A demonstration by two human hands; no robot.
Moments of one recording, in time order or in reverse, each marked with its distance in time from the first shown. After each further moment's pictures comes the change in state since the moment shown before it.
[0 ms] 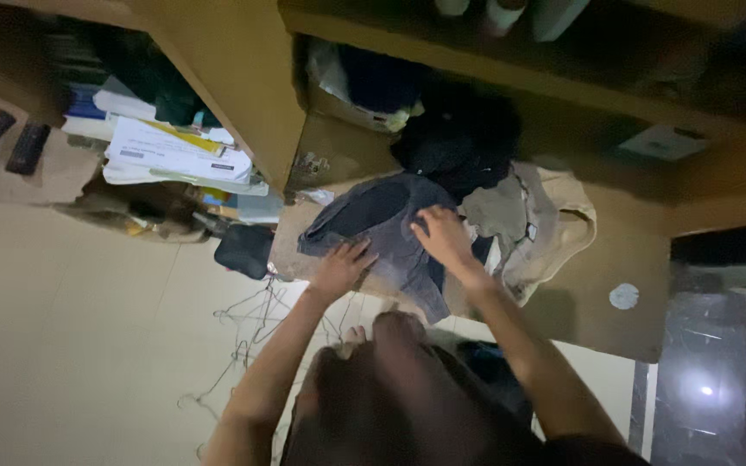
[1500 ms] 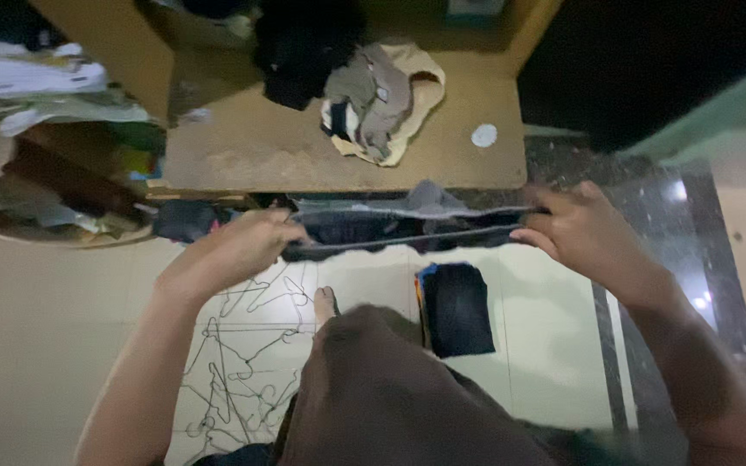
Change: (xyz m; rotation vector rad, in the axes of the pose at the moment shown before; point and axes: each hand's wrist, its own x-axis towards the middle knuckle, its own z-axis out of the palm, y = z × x) left_hand -0.099 0.372 -0.297 -0.010 -0.295 -0.011; right_hand -0.552 0.052 -0.290 -0.472 0.111 -0.112
